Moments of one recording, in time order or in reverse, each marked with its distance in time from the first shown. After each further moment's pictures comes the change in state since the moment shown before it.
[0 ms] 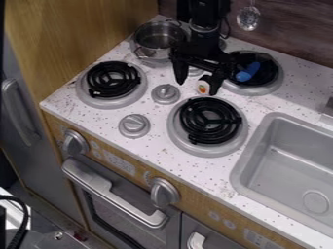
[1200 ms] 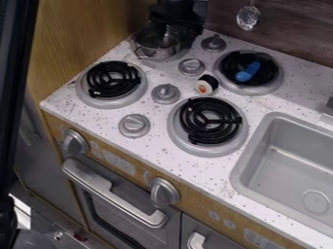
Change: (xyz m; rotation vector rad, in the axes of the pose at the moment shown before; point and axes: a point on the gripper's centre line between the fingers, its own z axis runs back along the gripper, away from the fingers) arm 0.100 0.100 -0.011 0.098 -0.248 0.063
